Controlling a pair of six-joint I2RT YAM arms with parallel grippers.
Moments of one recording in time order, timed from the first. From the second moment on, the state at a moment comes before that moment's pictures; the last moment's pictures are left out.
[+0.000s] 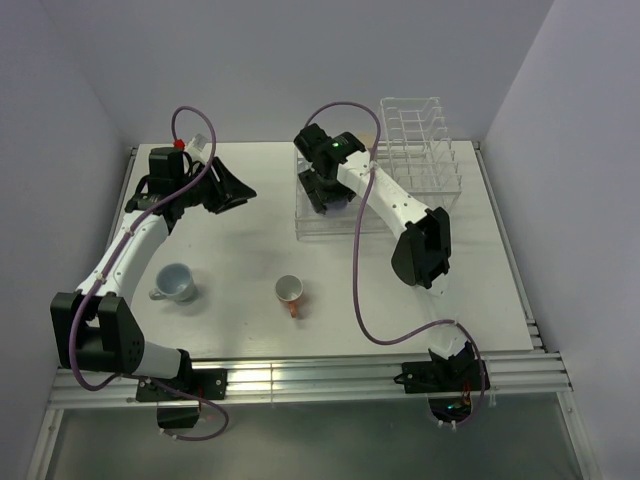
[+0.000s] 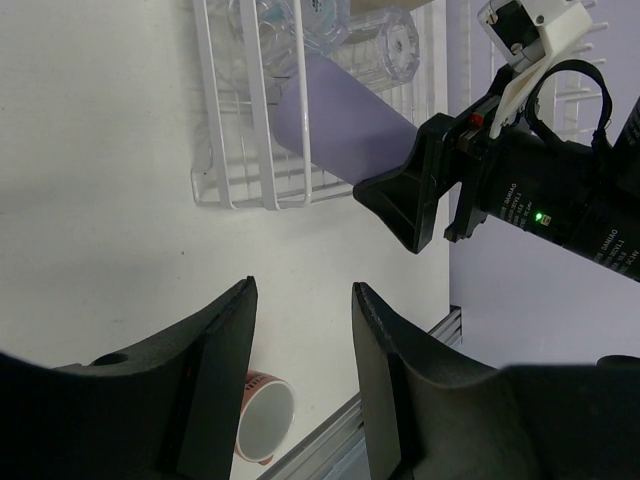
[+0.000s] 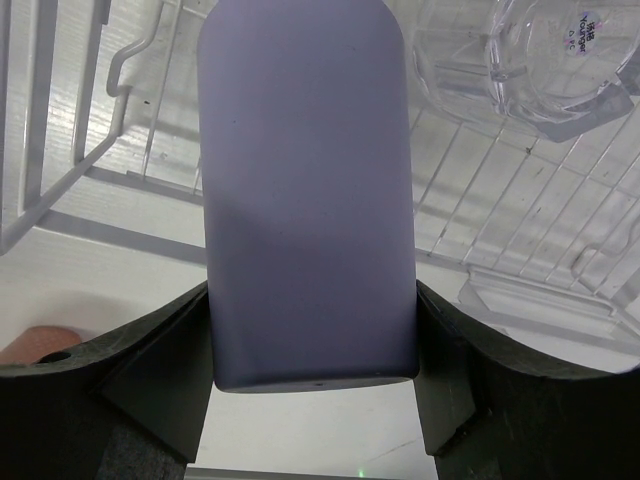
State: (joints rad) left arm -0.11 1.41 1.18 -0.34 0.61 -0.67; right arm 0.63 2.22 2.26 -1.27 0.27 0.14
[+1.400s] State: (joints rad) left arm -0.11 1.42 1.18 -0.35 0.59 -0.67; right arm 0.63 2.21 2.19 -1.03 0.33 0.18
